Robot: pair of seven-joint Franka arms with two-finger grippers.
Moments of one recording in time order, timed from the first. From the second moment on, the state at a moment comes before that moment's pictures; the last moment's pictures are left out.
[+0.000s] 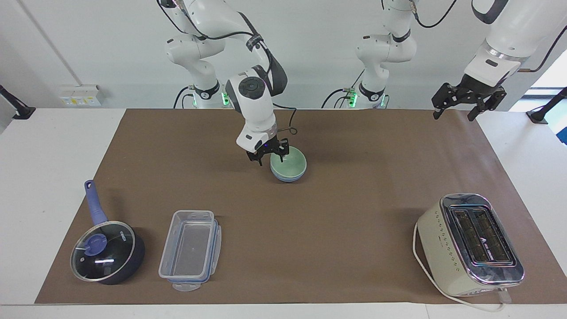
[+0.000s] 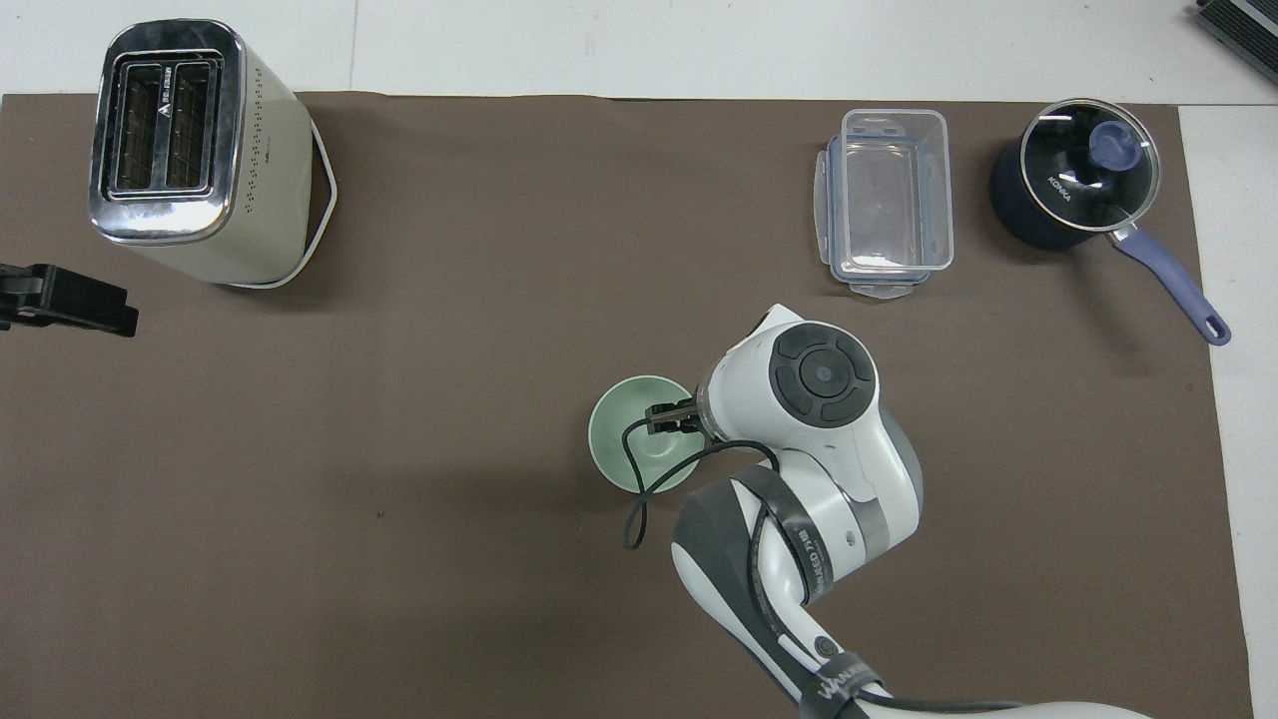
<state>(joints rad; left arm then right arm) -0.12 0.03 0.06 -1.46 -0.02 1.48 0.06 0.46 0.18 0.05 -1.99 0.12 2.24 0.32</state>
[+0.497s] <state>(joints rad) -0.12 0.03 0.06 -1.46 -0.02 1.48 0.06 0.36 0.09 0.04 -1.87 -0.01 2.07 0.27</state>
